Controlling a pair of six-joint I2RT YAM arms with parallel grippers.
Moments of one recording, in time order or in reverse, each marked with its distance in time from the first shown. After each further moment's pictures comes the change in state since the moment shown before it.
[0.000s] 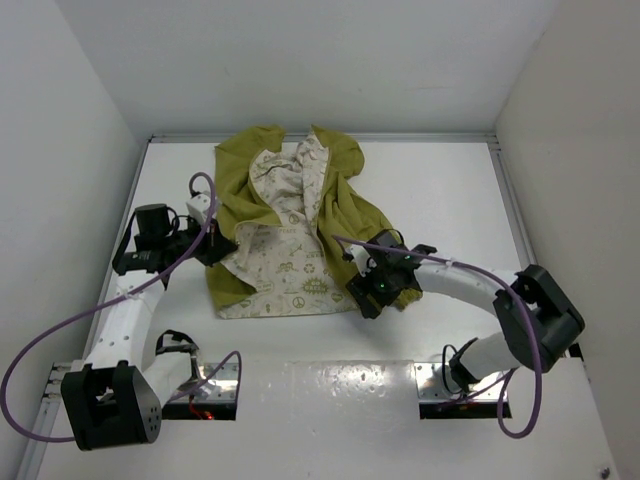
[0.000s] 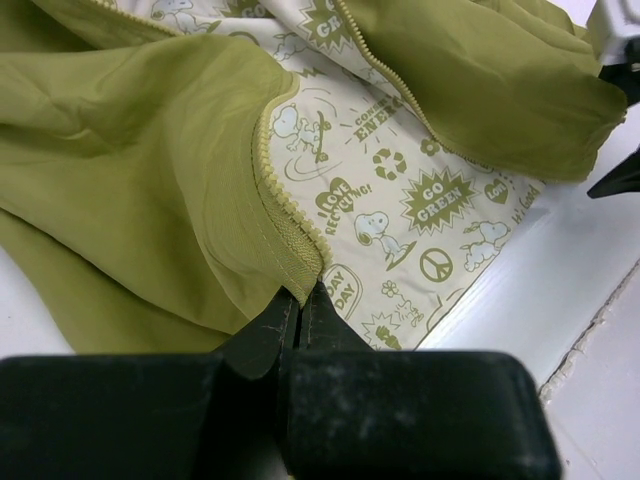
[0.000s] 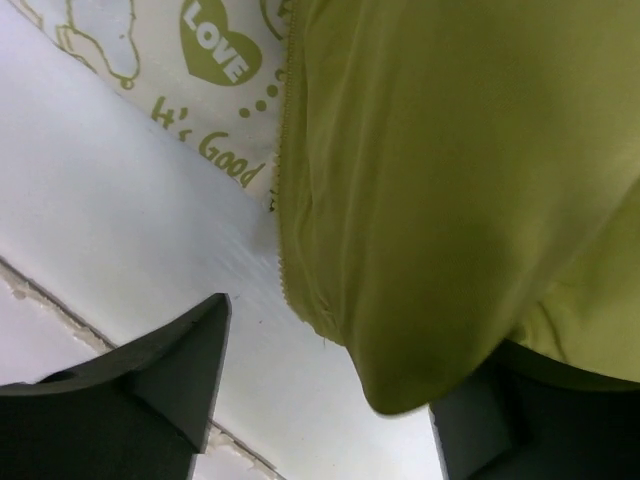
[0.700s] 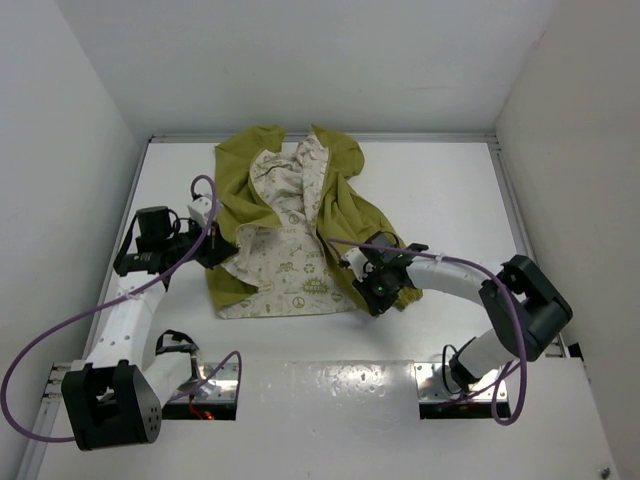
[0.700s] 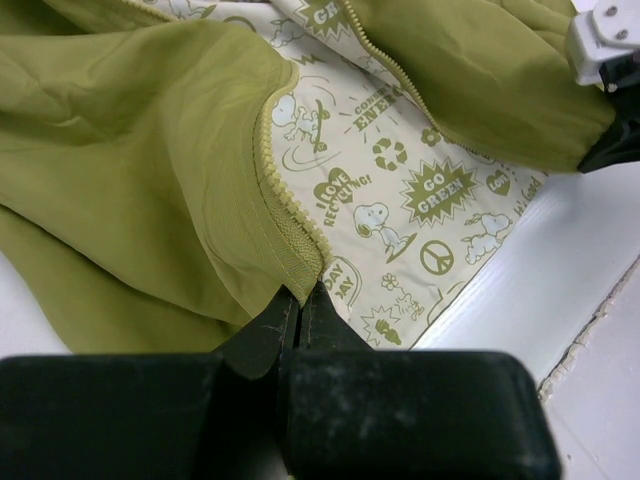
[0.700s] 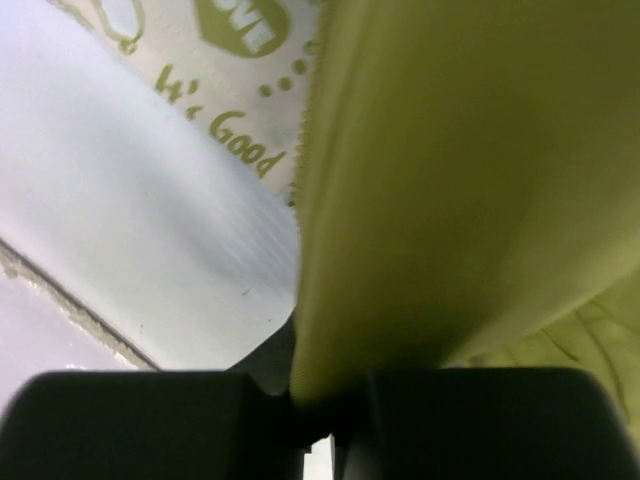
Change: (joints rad) left arm 0.000 -0.003 -0.019 -0.001 -0.003 0.012; right arm 0.002 0.090 0.016 -0.023 -0.051 -0.050
